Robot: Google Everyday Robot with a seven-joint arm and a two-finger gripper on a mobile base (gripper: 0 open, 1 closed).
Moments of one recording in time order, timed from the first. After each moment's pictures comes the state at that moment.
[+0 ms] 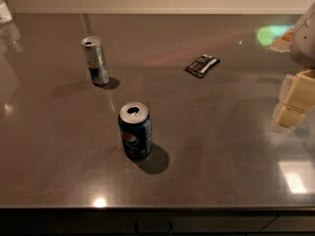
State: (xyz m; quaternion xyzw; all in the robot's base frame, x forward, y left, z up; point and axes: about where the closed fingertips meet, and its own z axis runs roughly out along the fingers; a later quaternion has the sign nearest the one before) arm 0.438 -0.217 0.976 -0.60 0.78 -0.03 0.16
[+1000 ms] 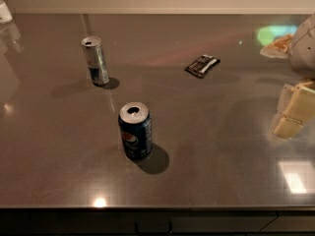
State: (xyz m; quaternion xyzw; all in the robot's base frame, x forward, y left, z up) arm 0.426 -0.198 0.971 -0.64 0.75 0.00 0.20
